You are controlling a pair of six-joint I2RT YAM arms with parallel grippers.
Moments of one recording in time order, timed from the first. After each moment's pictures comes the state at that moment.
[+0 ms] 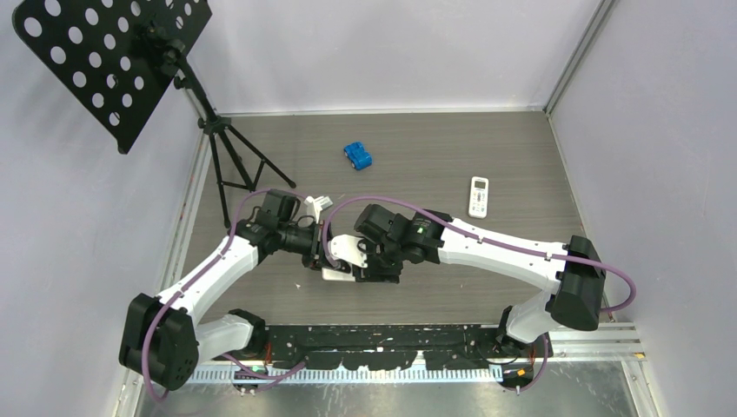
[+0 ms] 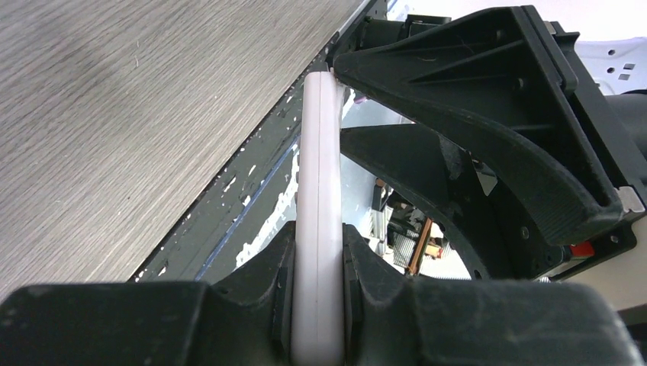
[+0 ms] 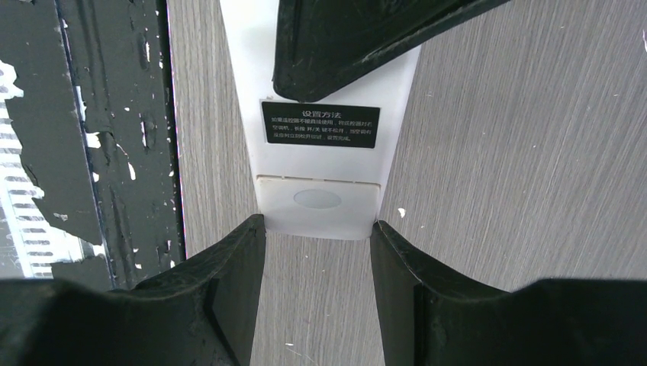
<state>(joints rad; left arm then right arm) -0.39 1.13 0.70 -0.49 0.99 -0.57 1.13 1.50 1.27 -0.83 -0.12 -0.53</state>
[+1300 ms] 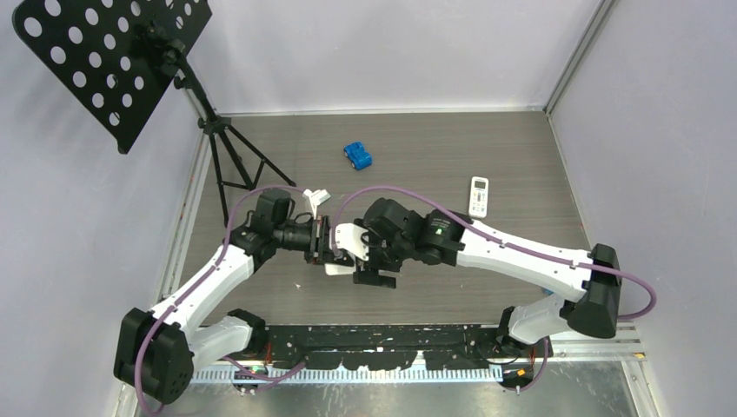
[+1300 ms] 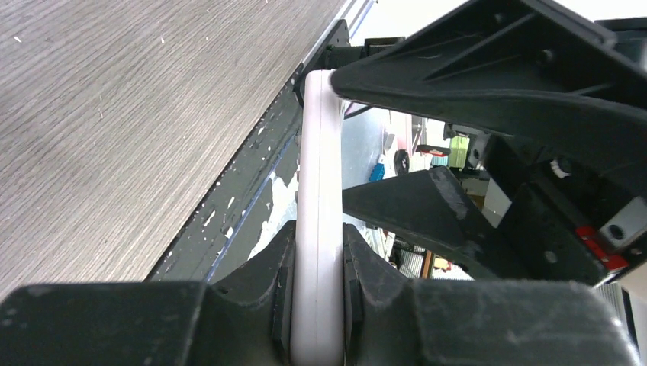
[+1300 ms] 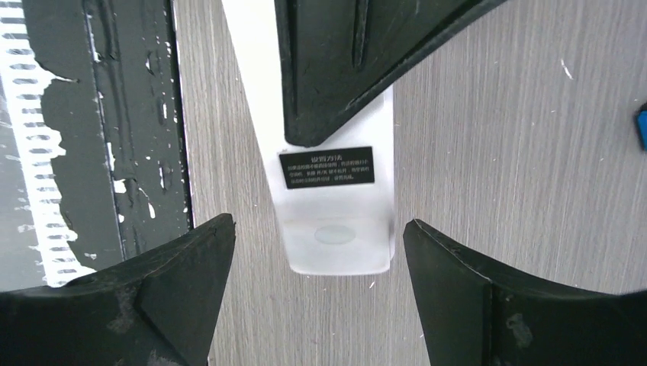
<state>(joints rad) -0.41 1.05 0.65 -0.30 1.02 -0.68 1.14 1.43 1.28 -0.77 -0.11 -0.45</state>
